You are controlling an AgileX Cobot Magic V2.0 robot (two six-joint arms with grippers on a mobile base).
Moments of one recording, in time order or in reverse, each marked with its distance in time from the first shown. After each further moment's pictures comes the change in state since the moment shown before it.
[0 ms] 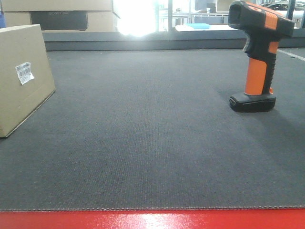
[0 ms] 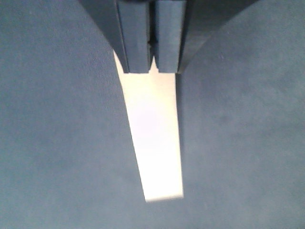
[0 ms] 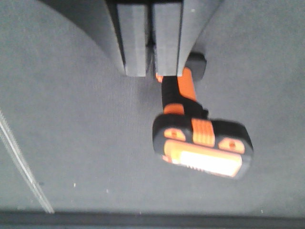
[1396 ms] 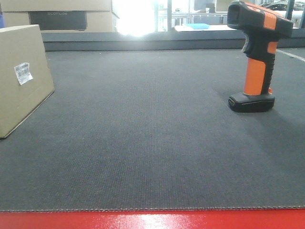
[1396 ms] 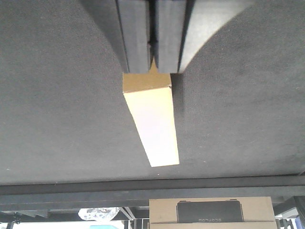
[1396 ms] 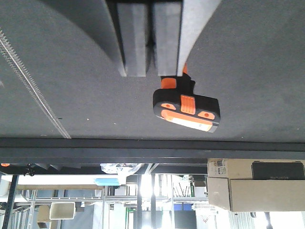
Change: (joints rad) left arm 0.000 -0.598 0.509 0.010 -0.252 -0.014; right arm 0.000 -0.567 0.227 0.000 0.011 -0.001
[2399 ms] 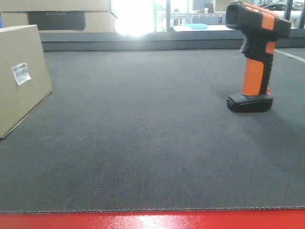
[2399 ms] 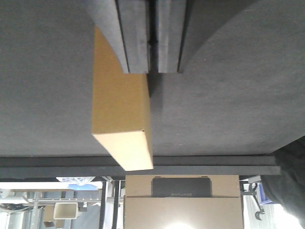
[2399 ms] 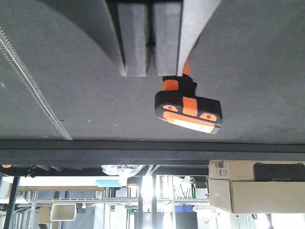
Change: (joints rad) left arm 0.134 -0.320 0.443 -0.237 -0.318 0.230; right arm 0.000 0.000 0.000 0.000 0.006 0.000
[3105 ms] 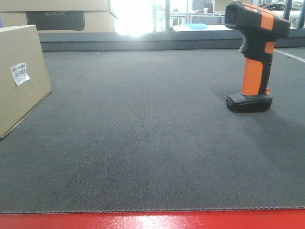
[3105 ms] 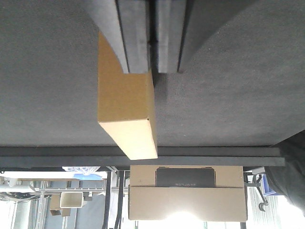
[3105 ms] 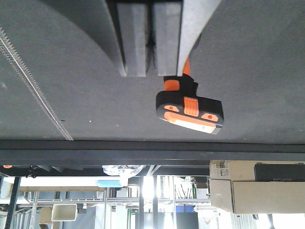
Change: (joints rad) left arm -0.009 -0.001 0.002 -0.004 -0.036 -0.004; right arm 0.000 0.000 0.000 0.000 0.002 0.000
